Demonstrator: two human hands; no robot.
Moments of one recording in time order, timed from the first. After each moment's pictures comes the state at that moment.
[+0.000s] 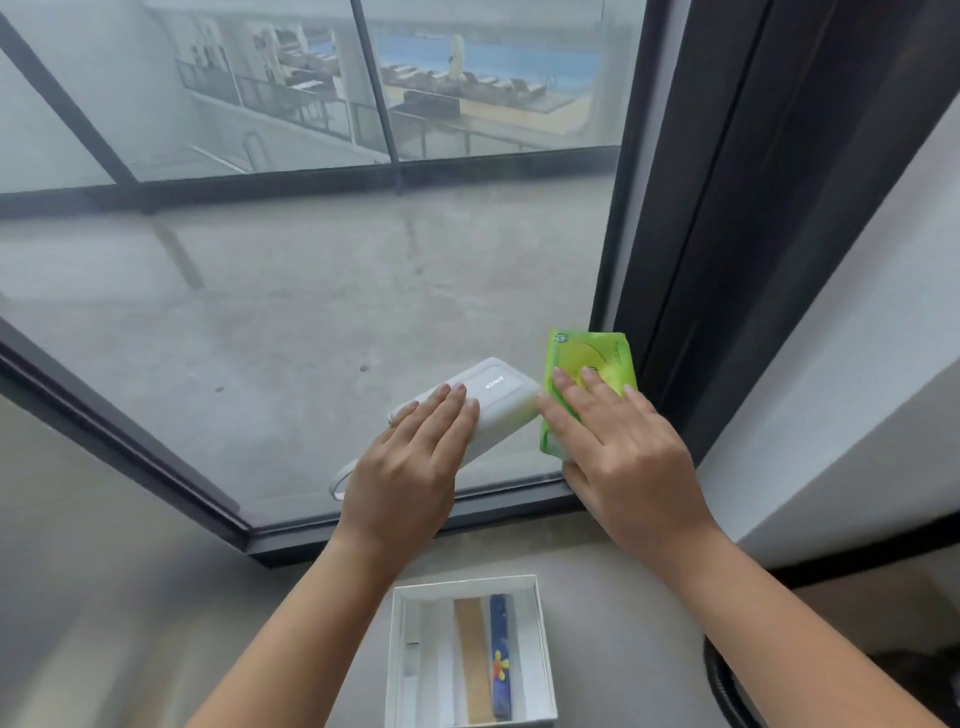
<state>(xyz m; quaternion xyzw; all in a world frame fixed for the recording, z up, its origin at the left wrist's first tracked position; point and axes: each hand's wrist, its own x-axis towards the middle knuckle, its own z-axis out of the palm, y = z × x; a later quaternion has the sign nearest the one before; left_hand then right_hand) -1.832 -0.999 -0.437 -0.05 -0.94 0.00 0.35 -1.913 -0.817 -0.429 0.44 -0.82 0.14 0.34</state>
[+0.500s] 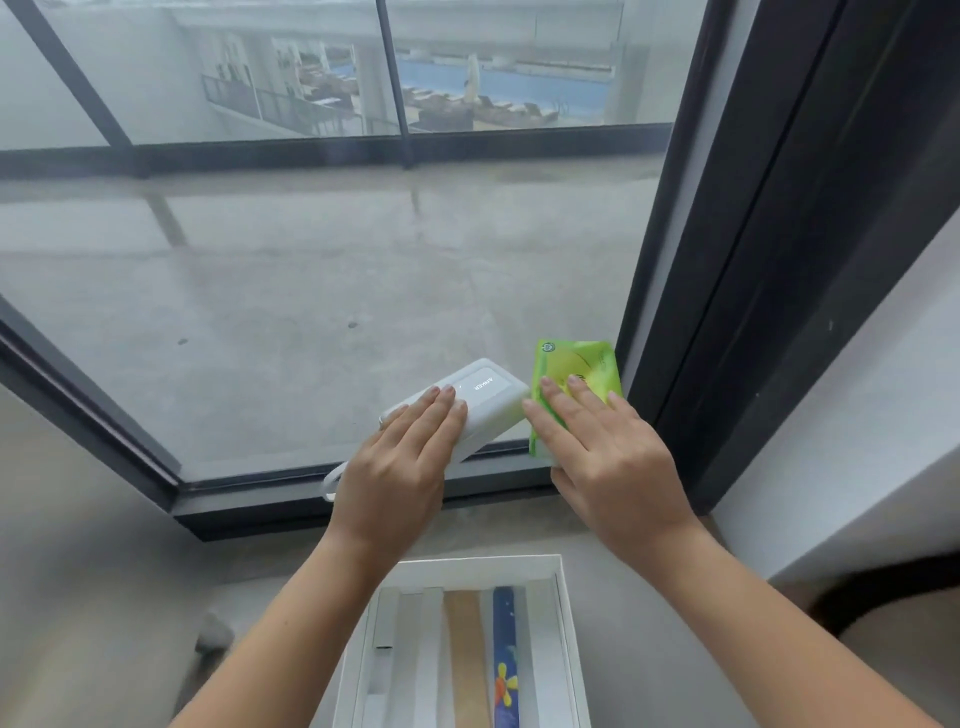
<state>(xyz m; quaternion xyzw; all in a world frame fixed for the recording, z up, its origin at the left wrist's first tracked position) -1.835 -1.044 -0.719 -0.04 -0.93 0.00 0.37 -1.921 -0.859 -0.704 0.47 -0.80 0.13 0.35</state>
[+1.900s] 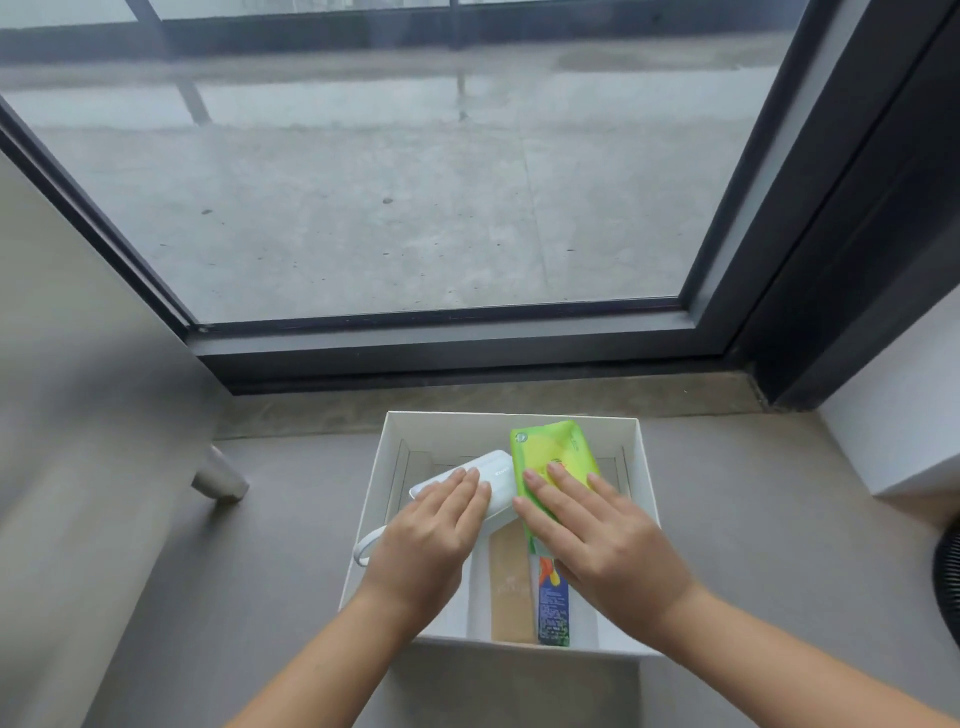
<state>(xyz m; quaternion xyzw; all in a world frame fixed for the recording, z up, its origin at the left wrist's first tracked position) -1.724 -1.026 -0.973 -0.01 -0.98 0.00 0.20 -1.830 -0.852 -0.951 0.62 -0.75 0.14 0.21</state>
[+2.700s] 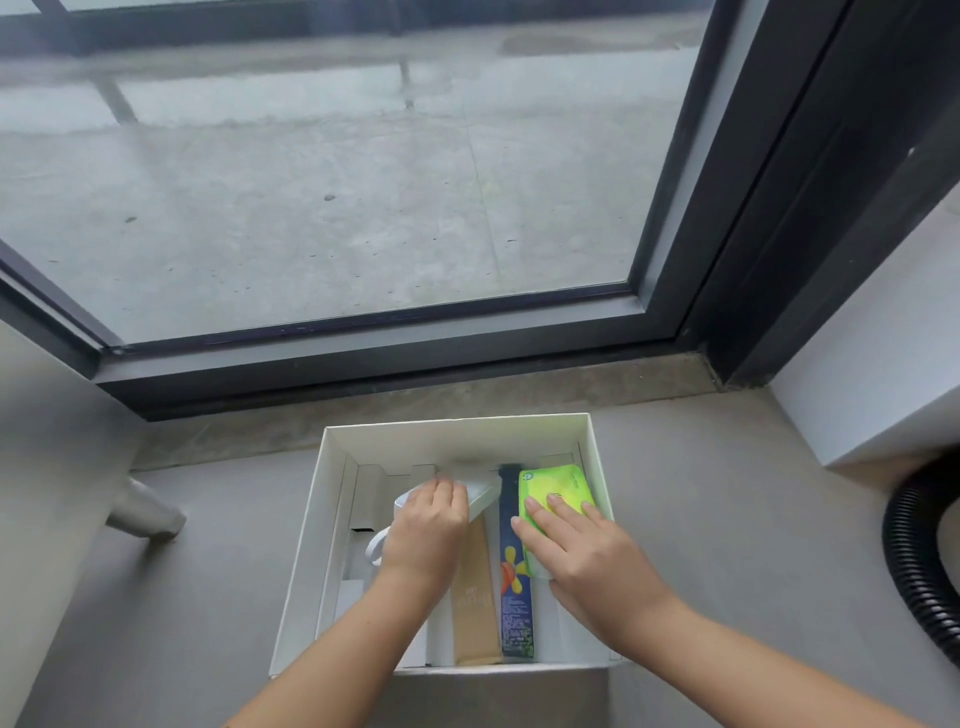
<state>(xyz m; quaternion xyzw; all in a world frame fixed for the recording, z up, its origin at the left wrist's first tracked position) -1.782 -1.005 -1.021 0.08 -1.00 0.01 0.00 -1.845 -0.830 -0.999 0.54 -0.82 0.11 0.13</state>
